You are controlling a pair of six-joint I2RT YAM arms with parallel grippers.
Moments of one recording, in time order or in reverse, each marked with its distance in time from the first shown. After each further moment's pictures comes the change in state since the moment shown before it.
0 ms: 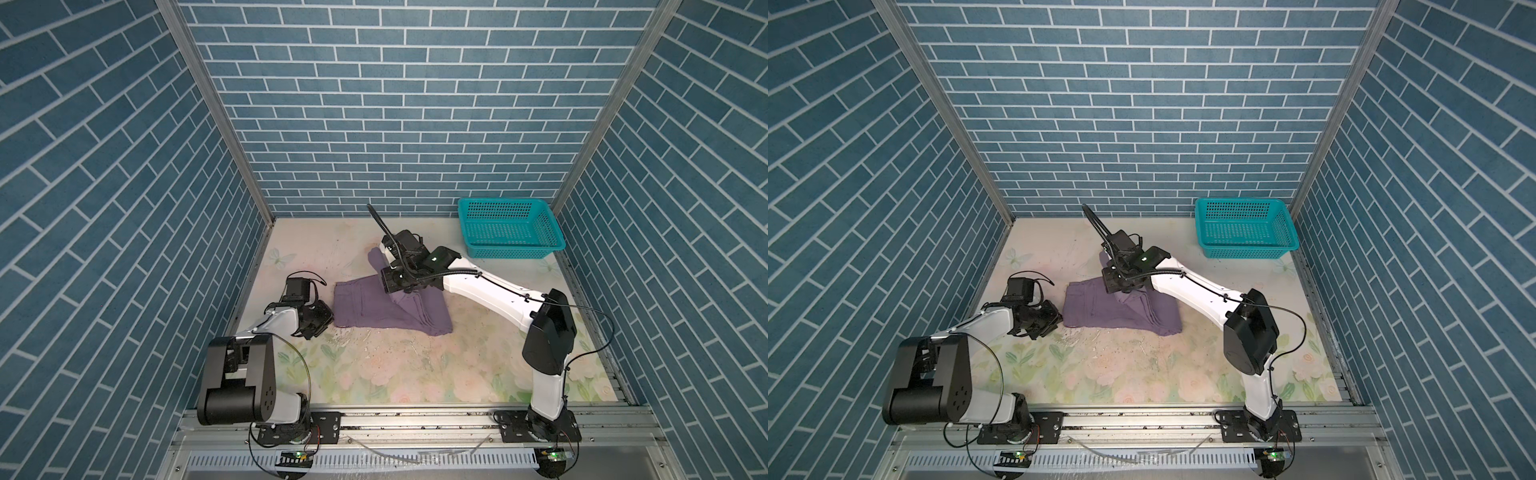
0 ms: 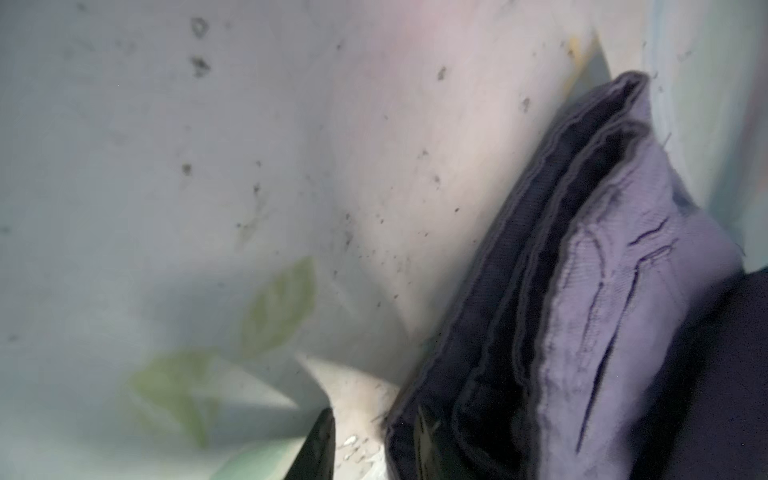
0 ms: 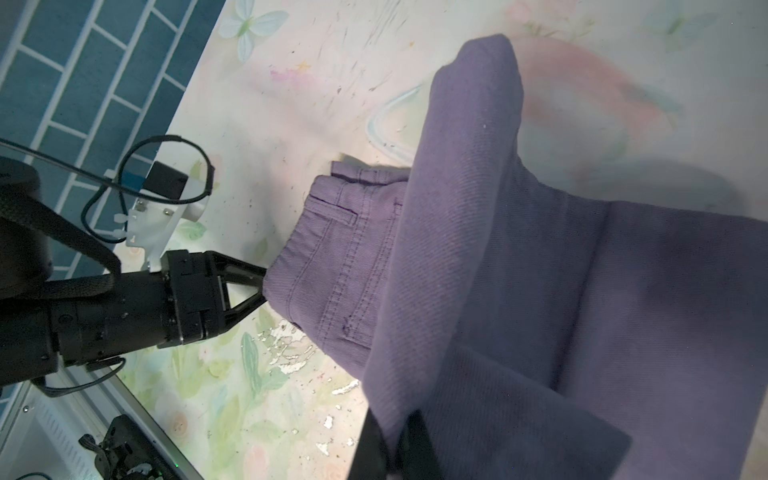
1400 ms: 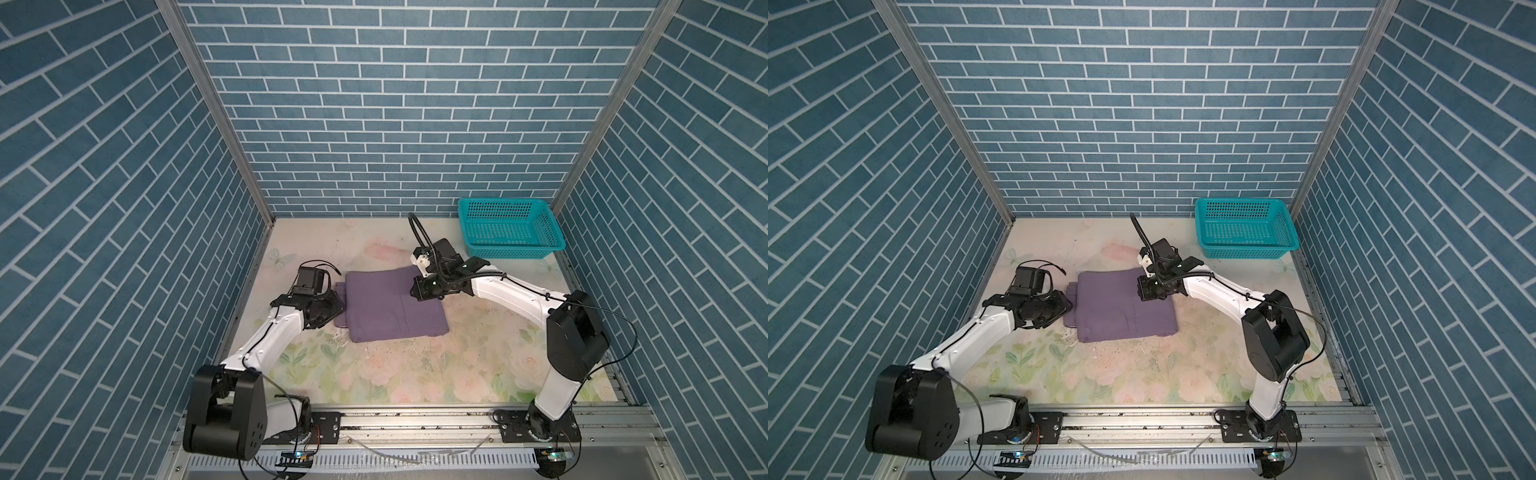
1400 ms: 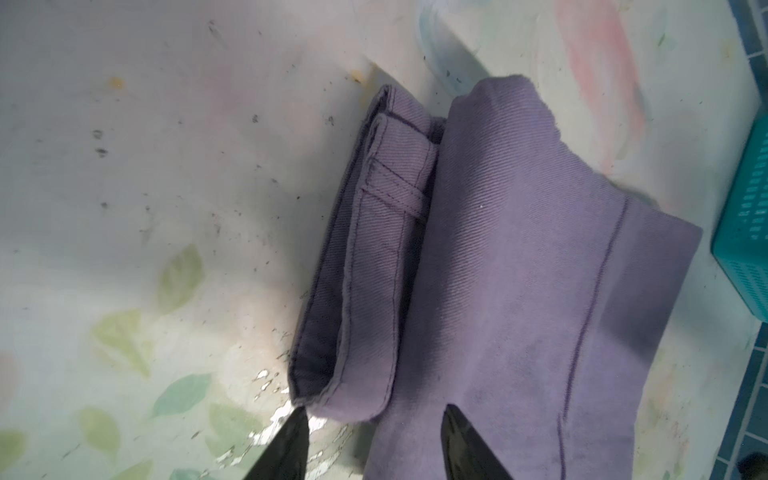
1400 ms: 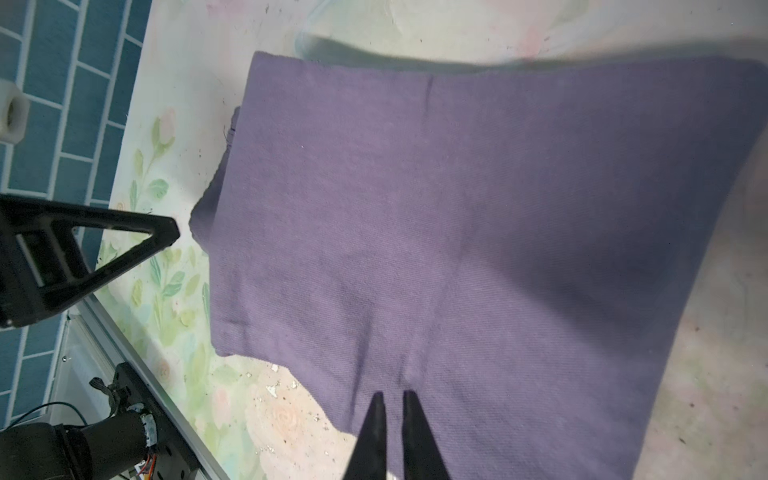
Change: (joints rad) left arm -0.181 -0.121 0.124 -0.147 -0.117 0.038; right arm -0.211 -0.192 -0.443 0.176 -0.237 -0.069
